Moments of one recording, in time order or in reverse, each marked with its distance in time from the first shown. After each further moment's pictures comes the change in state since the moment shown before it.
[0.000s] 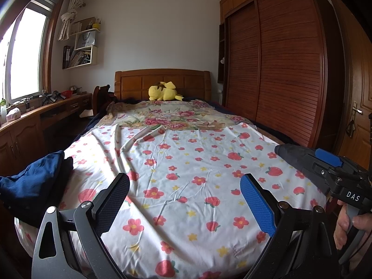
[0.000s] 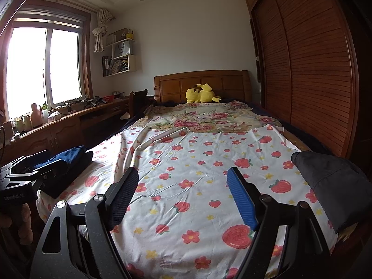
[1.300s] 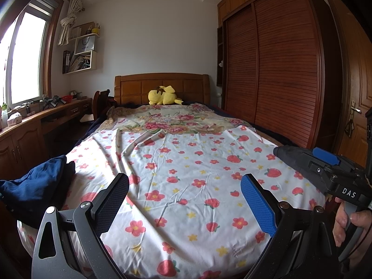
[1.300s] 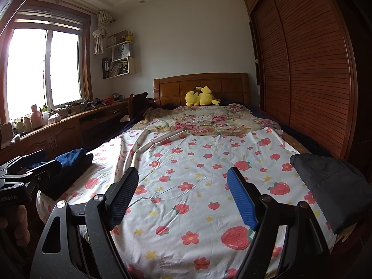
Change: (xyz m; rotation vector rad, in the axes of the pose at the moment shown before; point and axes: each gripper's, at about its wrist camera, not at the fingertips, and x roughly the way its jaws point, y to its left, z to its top) left arm -0.006 -0.005 -0.004 0.012 -0.021 0.005; right arm -0.003 -0.002 0.003 0.003 -0.008 -0.009
